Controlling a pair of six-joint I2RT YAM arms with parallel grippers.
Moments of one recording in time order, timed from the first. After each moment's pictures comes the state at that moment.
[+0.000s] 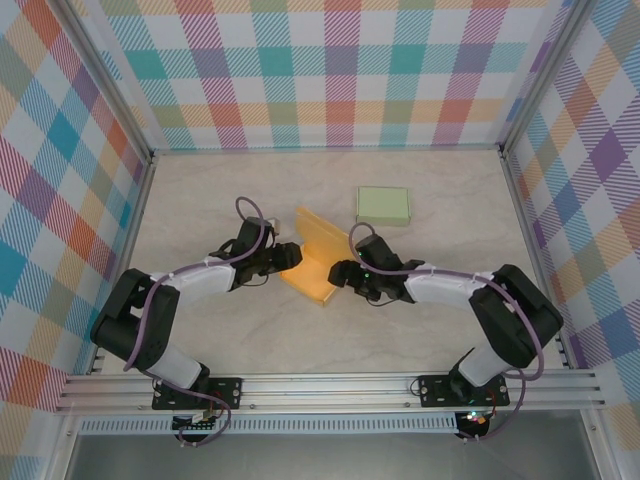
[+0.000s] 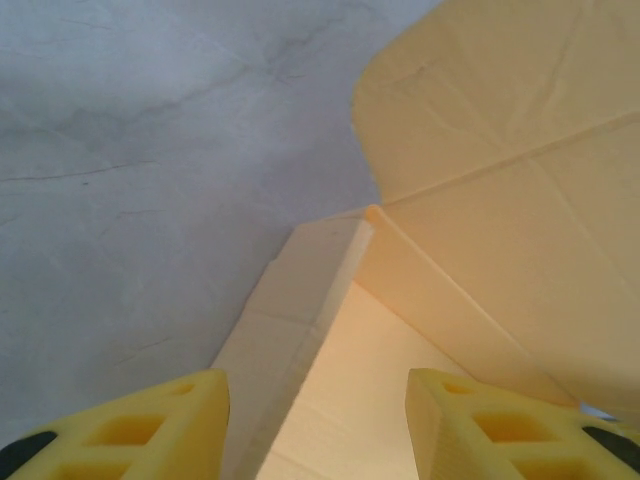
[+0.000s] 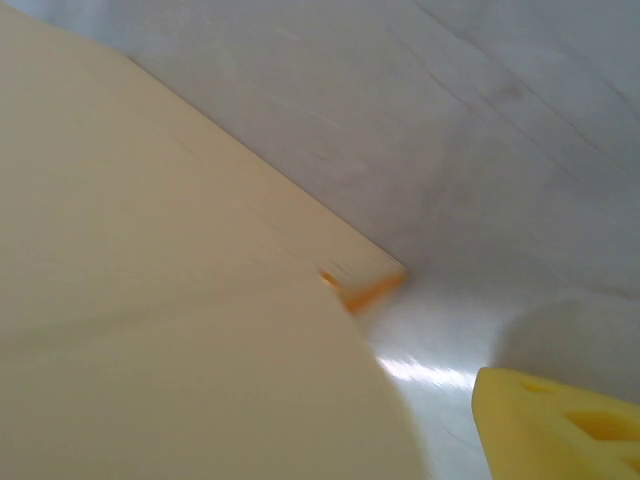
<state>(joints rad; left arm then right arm) -0.47 1.53 0.73 0.01 0.20 -0.64 0.73 1.57 0.74 -0.07 -0.18 0.96</state>
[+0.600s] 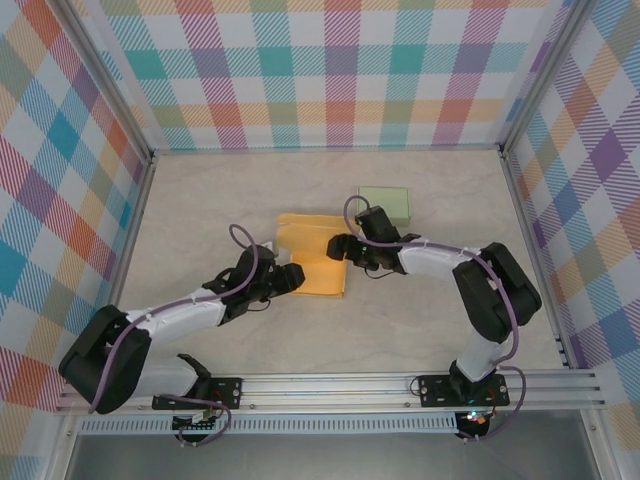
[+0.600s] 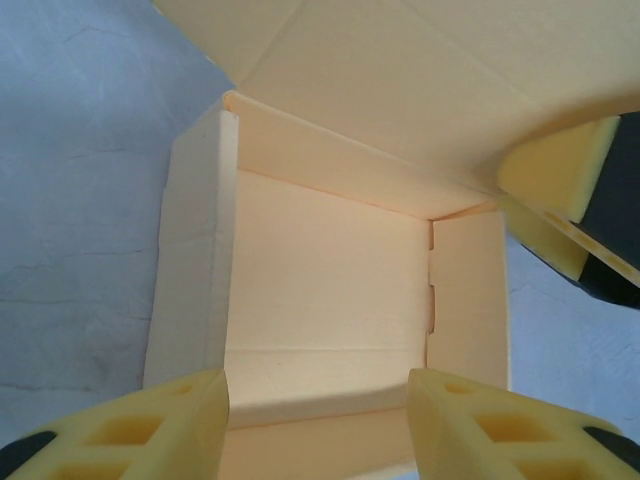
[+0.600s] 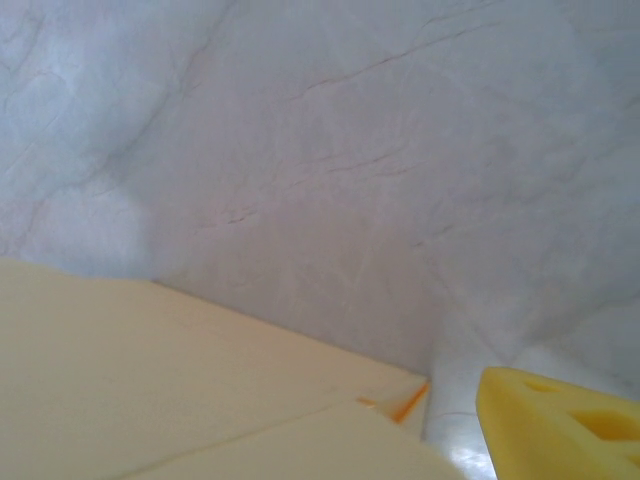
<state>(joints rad) -0.63 1.26 0.51 0.05 0.07 -0.85 0.58 1.72 0.94 -0.10 -0.23 0.73</state>
